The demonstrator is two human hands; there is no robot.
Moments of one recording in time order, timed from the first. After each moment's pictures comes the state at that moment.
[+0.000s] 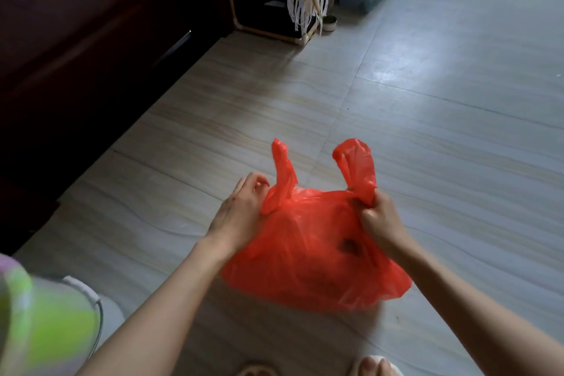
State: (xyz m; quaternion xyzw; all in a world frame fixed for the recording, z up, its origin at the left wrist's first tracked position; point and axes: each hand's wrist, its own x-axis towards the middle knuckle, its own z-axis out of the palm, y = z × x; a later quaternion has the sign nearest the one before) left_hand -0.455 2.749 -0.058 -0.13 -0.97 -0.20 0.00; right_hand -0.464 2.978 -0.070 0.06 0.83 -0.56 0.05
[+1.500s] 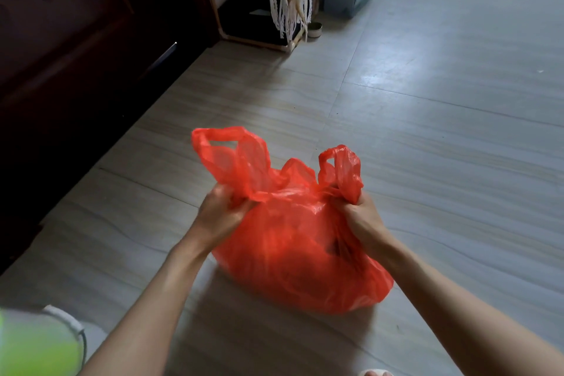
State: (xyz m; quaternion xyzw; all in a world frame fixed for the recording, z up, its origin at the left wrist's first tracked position) left_hand -0.480 2.740 -0.060 0.01 -0.90 -0.44 0.01; right_hand -0.480 2.965 -0.079 0.12 0.69 -0.71 0.08
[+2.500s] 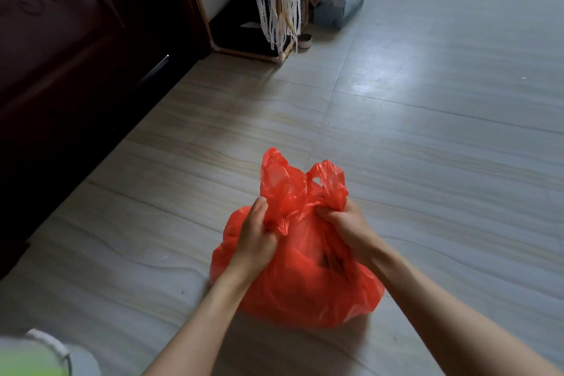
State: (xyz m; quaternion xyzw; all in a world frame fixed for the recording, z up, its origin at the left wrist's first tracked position) left_hand -0.466 2.808 -0.072 -0.01 -0.84 -0.53 0.03; right_hand -0.487 2.963 -0.086 0.13 0.64 -0.74 0.13
